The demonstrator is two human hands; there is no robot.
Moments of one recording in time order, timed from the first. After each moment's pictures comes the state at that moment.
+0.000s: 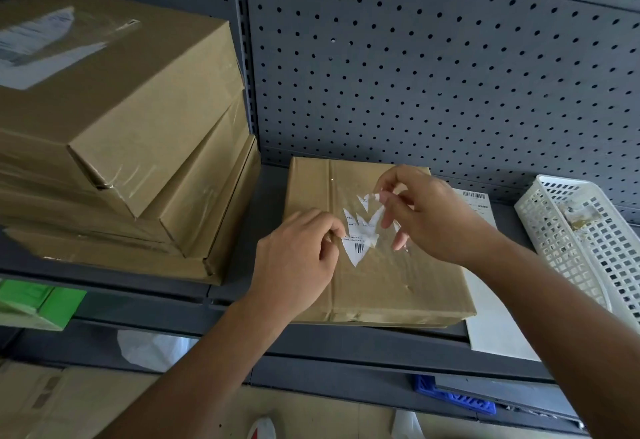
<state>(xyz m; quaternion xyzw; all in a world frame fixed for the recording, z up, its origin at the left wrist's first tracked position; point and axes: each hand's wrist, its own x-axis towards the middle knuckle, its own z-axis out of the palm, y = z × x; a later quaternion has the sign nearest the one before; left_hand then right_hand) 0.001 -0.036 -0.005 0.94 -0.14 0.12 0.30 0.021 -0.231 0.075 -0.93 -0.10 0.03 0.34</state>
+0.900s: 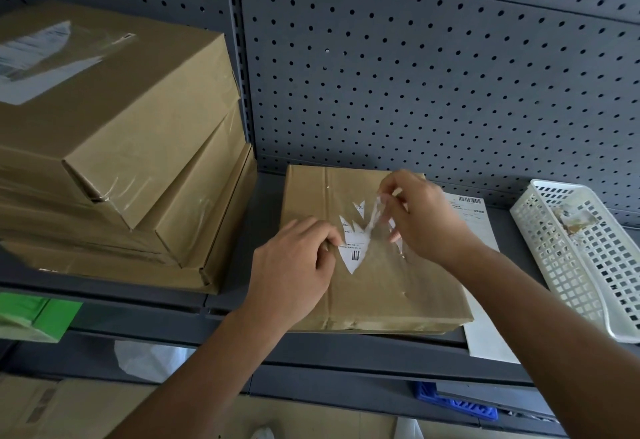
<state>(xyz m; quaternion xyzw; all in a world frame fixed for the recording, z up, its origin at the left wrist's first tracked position) 0.002 -0.035 -0.005 0.93 -0.16 0.13 0.30 0.047 -0.243 0.040 -0.94 -0.10 -0.07 0.31</state>
